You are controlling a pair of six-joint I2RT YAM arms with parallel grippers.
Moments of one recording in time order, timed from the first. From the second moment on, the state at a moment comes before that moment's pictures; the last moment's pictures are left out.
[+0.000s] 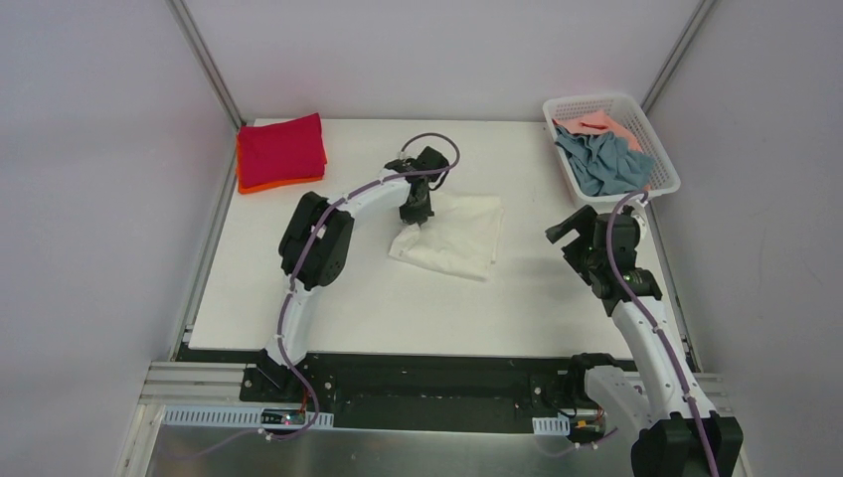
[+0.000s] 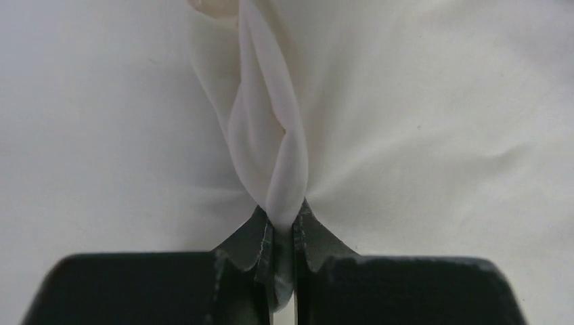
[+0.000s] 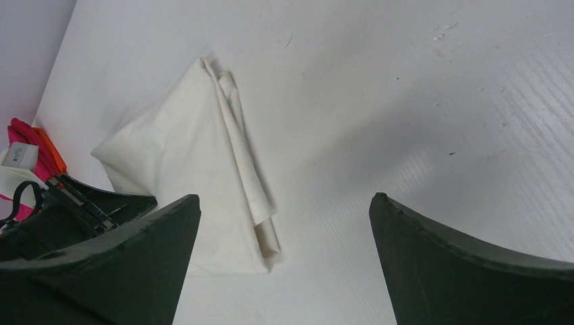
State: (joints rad) left arm -0.62 2.19 1.73 -0.74 -0.25 -0.70; right arm 0.08 0.86 0.66 -0.47 0.08 0.84
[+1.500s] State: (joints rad) left arm -0.13 2.49 2.51 -0.44 -0.76 0.37; right arm 0.08 0.83 0.54 -0.31 0.20 0.82
